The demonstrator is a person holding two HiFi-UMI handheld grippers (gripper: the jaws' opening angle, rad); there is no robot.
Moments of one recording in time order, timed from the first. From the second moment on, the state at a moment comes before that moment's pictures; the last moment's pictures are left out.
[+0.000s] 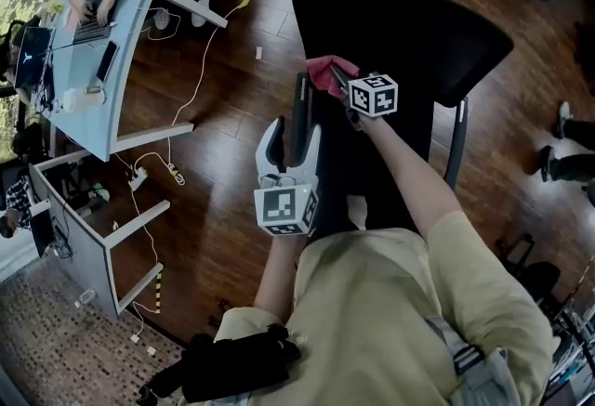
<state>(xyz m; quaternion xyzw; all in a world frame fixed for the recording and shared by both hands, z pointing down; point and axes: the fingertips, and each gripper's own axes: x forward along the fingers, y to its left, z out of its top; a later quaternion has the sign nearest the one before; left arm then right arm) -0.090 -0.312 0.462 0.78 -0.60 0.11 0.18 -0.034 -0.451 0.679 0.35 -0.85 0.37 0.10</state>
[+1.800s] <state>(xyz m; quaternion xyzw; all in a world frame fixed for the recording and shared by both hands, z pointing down) -0.007 -0.335 0.481 0.82 -0.53 0.10 0.19 0.352 -0.380 0.721 0.62 -0.68 0.38 0.09</state>
